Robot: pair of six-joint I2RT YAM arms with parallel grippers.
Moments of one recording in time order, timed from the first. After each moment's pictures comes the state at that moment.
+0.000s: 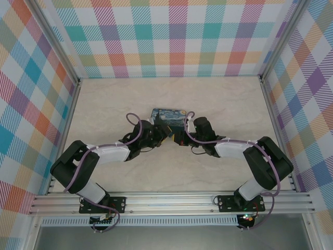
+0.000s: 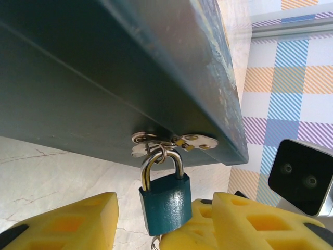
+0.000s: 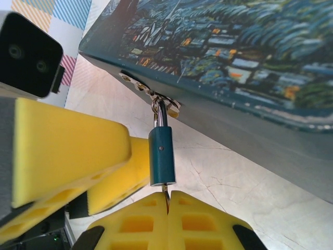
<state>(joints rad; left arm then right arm) -0.66 1.55 0.65 0.40 0.21 -1.30 0.62 1.56 0.65 0.34 -0.47 0.73</state>
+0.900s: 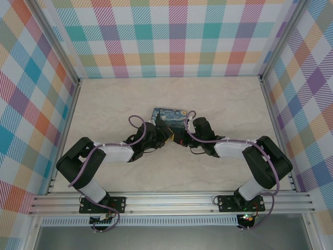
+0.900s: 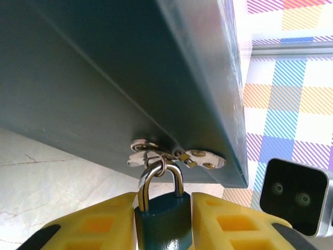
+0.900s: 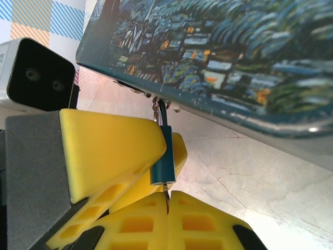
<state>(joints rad) -0.70 1.61 0.65 0.48 0.13 -1.39 0.63 1.57 0.65 0.34 -0.47 0.89</state>
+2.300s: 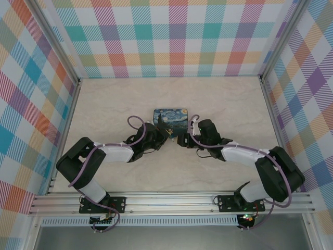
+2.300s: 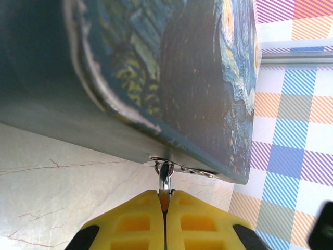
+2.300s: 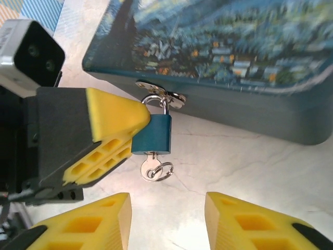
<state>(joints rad) -0.70 1.61 0.64 0.45 0.10 -1.40 0.61 1.38 0.58 0.18 -0.33 0.57</state>
